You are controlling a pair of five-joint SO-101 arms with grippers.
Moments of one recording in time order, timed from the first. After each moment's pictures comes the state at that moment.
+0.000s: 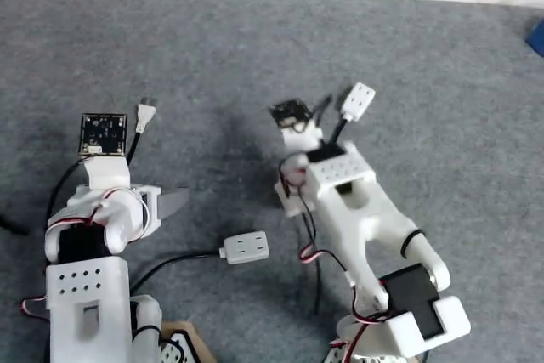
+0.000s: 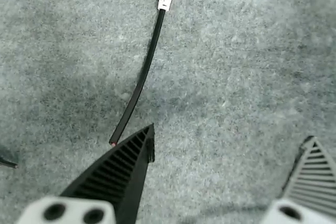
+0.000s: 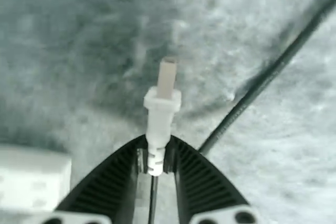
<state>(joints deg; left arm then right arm) -16.3 -63.0 65.9 59.4 -7.1 -26.2 -4.0 31.2 60.0 7.6</state>
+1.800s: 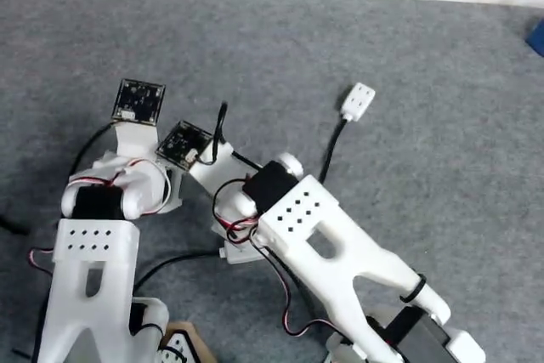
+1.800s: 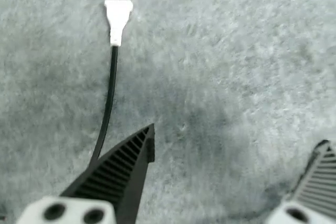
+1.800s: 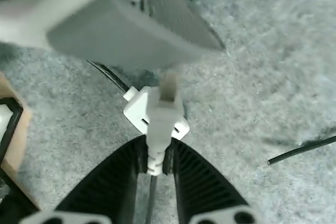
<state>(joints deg) -4.9 -47.4 51.9 59.3 -7.2 -50.6 -17.1 19.9 78.1 15.0</state>
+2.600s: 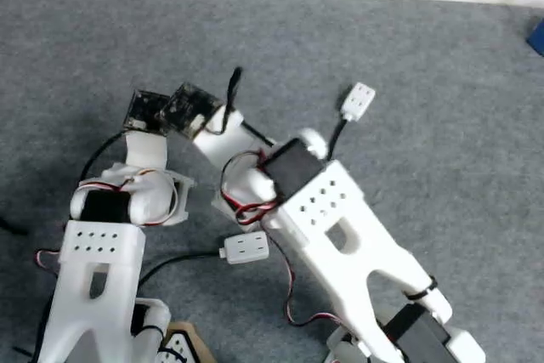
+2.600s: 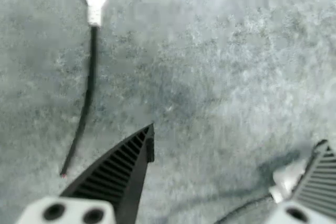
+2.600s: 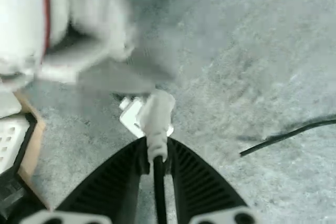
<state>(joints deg) -1.9 -47.6 55.4 61.1 -7.0 -47.6 -16.4 -0.7 91.3 14.7</state>
